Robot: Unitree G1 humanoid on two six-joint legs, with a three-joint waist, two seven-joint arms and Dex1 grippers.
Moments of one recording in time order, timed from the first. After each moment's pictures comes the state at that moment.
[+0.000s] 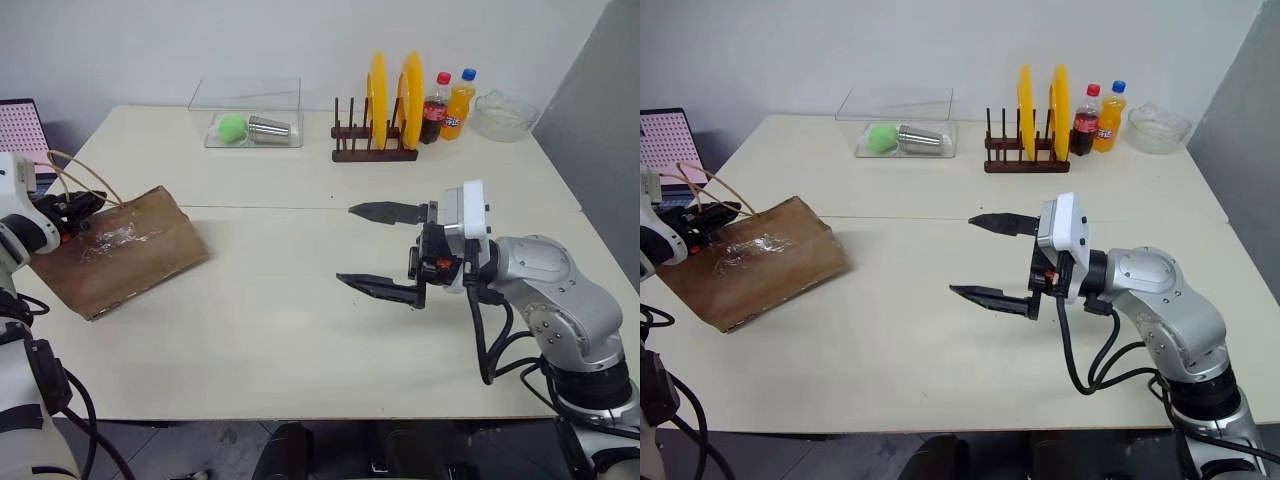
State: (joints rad) left arm -0.88 1.01 0.32 1.08 -0.28 0.33 -0.83; right arm -0.52 -0.55 0.10 -0.52 0.63 0.54 0.90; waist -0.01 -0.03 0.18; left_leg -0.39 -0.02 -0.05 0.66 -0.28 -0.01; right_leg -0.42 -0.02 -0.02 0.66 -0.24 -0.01
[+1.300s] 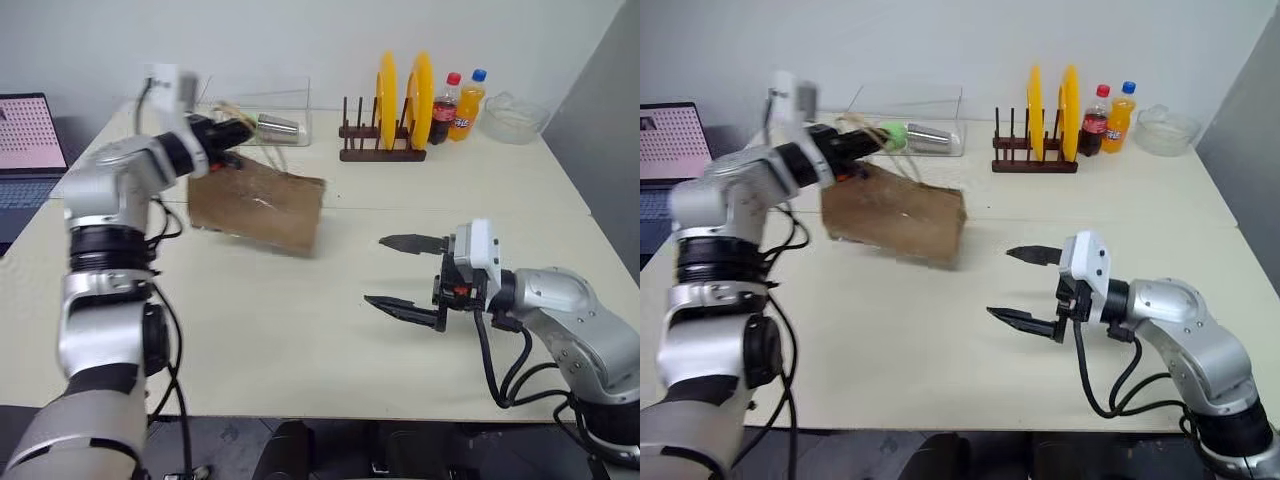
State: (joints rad) left arm -1.12 0.56 0.12 0.57 -0.37 0.62 -0.81; right arm -0.28 -0.64 0.03 -0.58 0.57 0.53 0.85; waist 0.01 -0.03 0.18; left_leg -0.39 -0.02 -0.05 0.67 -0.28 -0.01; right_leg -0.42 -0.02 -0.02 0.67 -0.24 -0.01
